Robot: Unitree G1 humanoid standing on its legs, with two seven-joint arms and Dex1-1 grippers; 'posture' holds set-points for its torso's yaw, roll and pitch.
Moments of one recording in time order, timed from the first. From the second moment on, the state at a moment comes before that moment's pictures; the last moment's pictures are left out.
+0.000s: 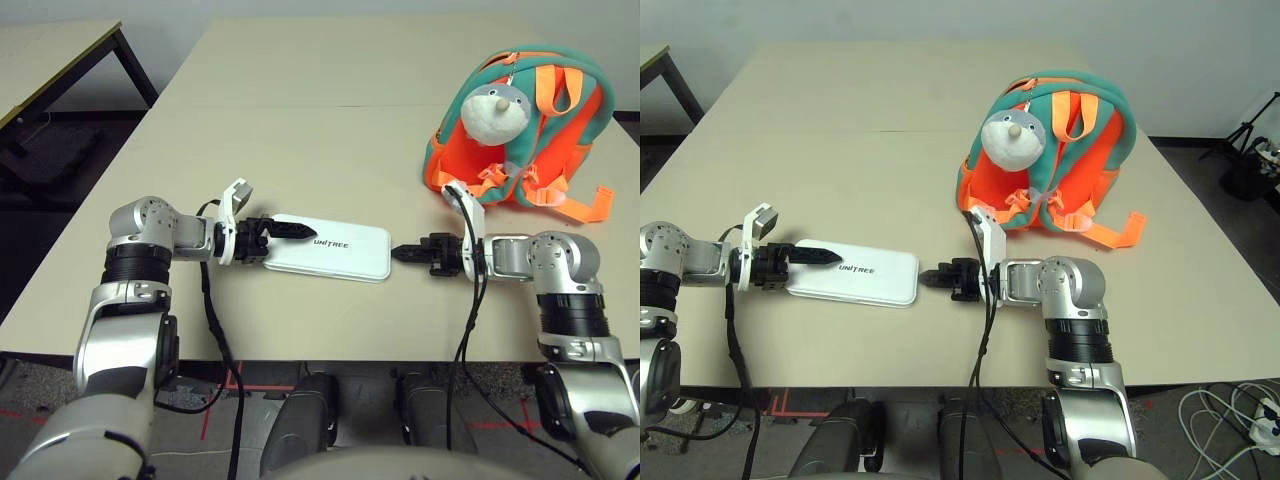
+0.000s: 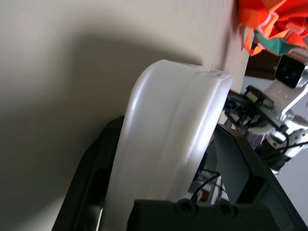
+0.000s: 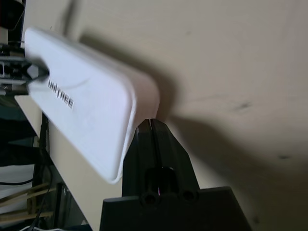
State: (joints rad) left arm -0.75 0.62 0.06 0.59 -0.79 1.60 -0.76; right arm -0.55 -0.36 -0.11 0.09 0.70 1.38 0.56
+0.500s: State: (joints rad) left arm -0.79 0.70 0.14 0.41 -0.85 1.51 -0.92; right arm -0.59 -0.59 -0.15 0.08 0.69 1.27 0.66
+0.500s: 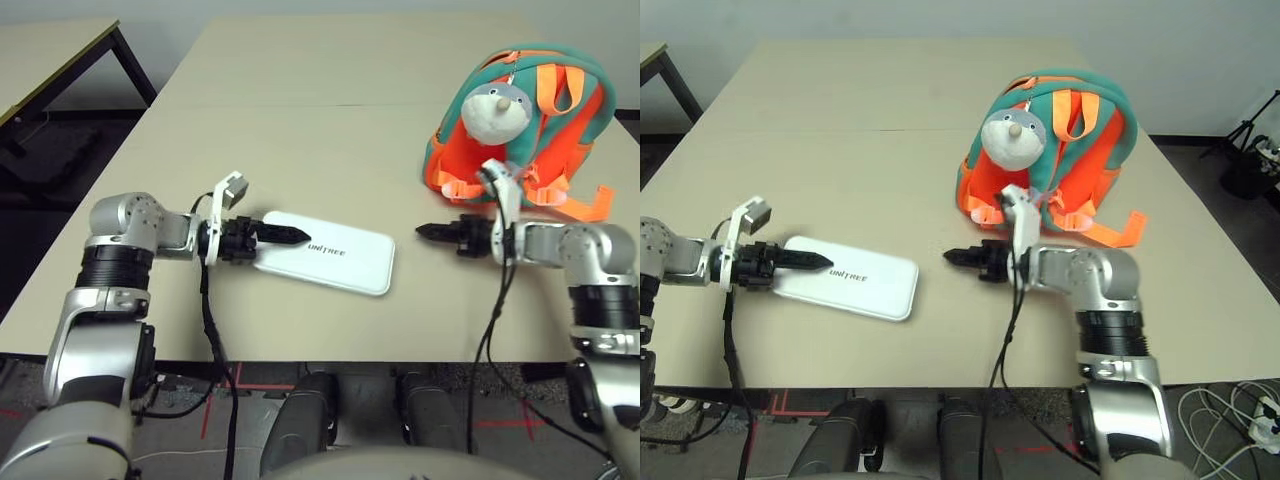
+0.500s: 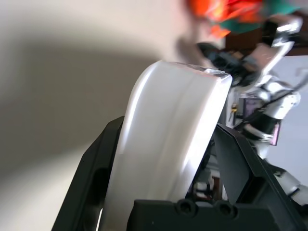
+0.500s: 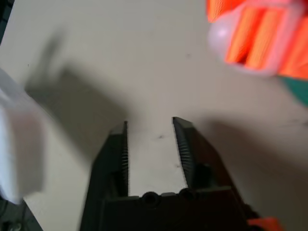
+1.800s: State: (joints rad) left arm -0.78 0.49 0.15 0.20 -0.62 0.69 -0.79; right arm -0.51 -0.44 -0.30 -0.07 0.42 0.63 0.28
